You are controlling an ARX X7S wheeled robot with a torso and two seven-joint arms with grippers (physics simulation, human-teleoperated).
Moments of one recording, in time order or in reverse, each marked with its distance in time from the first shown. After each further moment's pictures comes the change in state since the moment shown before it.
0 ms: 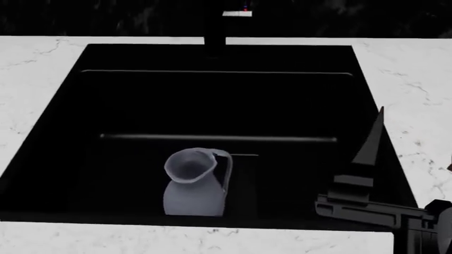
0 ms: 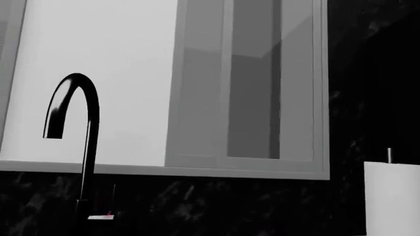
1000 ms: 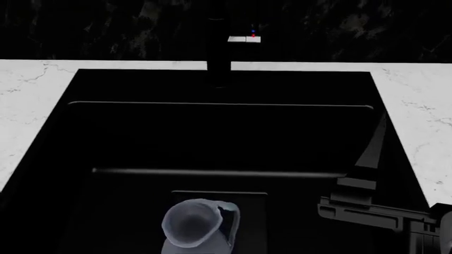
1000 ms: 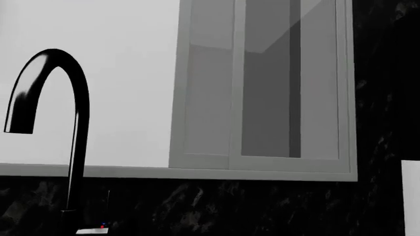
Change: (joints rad) left arm -0.002 -0.022 0.025 -0.005 -0.011 0.003 -0.018; right arm -0.018 0.011 0.000 0.011 0.012 -0.023 0.019
